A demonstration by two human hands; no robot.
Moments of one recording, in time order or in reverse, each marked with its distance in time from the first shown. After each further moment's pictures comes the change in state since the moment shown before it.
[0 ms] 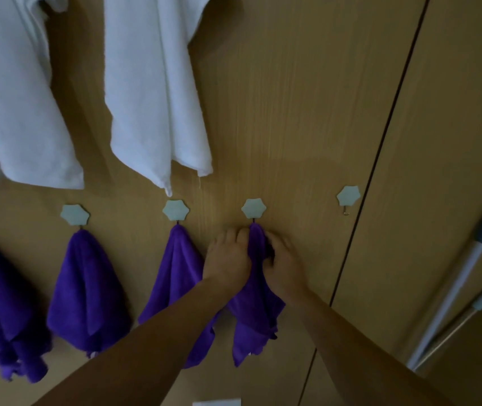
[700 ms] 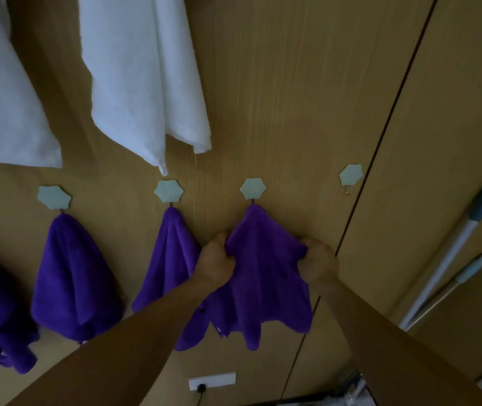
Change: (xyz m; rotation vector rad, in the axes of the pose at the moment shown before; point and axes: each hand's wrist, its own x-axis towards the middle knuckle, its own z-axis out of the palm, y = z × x) left_hand -0.016 -0.036 0.036 -0.620 -0.180 -0.267; right_hand -0.011 0.055 -0.032 -0.398 -0.055 0.469
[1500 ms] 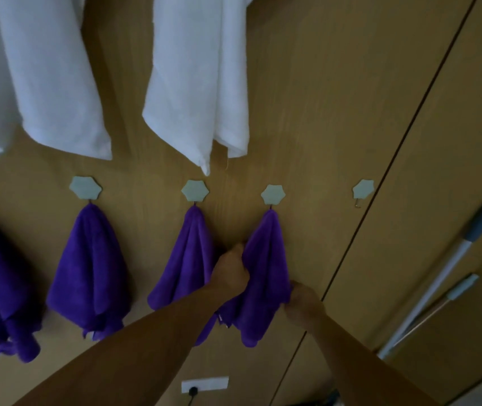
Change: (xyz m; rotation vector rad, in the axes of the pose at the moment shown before) left_hand -0.018 -0.003 -0.001 0.031 -0.089 -0.018; right_hand -0.053 -0.001 0.050 -0.122 -0.352 0.028
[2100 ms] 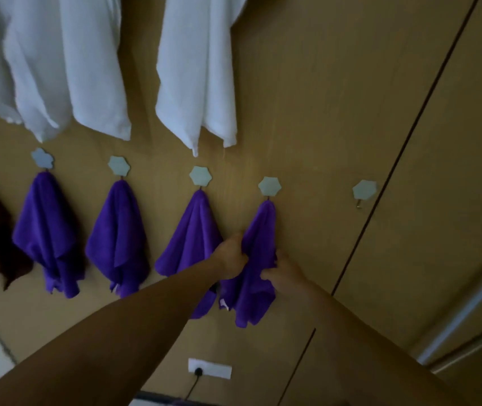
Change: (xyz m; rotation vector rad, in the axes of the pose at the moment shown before) left_hand -0.024 0.038 0.001 0.106 -0.012 -0.132; right_hand -0.007 -0.026 -0.044 0.556 -0.159 -0.387
